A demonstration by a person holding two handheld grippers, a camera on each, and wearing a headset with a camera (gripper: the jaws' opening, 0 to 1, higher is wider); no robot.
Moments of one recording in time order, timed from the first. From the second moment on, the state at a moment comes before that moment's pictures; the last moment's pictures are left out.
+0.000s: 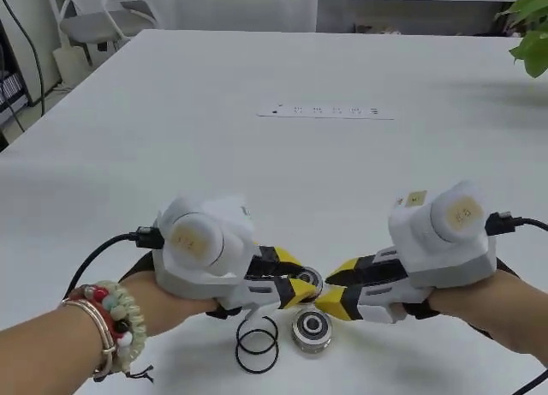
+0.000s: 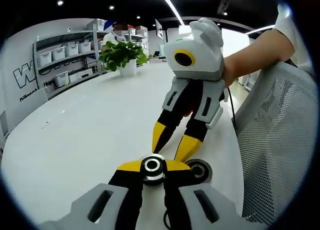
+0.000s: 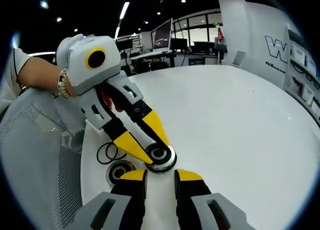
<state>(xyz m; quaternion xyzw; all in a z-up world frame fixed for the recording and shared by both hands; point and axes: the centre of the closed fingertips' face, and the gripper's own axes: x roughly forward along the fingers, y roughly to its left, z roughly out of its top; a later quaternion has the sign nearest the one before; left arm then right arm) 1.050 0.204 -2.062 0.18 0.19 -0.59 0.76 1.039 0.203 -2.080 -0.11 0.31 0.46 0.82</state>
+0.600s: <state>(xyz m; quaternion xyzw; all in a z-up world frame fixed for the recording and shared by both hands) 1.049 0.208 -2.061 0.18 0.18 -0.59 0.77 1.042 0.209 -2.080 -0.10 0.31 0.46 0.83</state>
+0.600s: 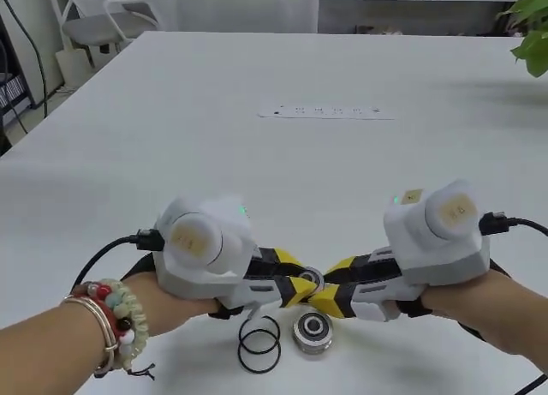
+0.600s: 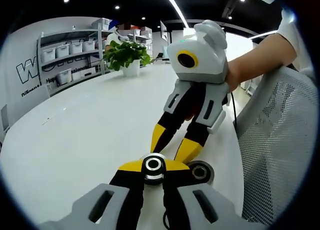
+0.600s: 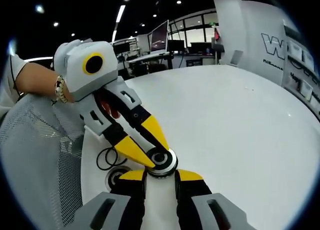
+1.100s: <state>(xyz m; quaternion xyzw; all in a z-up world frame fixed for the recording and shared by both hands) 1.050 0.207 -2.062 0.17 0.18 -0.59 0.77 1.042 0.208 -2.080 -0.12 0.31 0.47 0.82</state>
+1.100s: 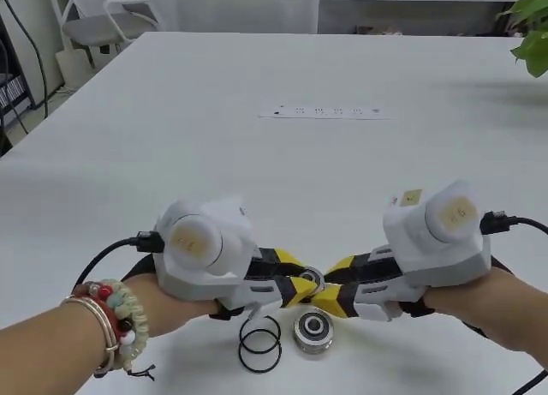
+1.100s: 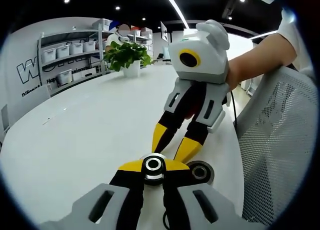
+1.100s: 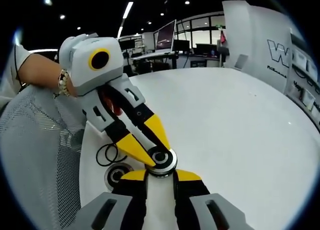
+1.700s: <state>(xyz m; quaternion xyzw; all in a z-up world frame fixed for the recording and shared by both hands) 1.052 0.207 -2.062 0.17 0.18 -0.58 0.78 1.040 0.203 -2.079 -0.13 0.31 0.47 0.82</state>
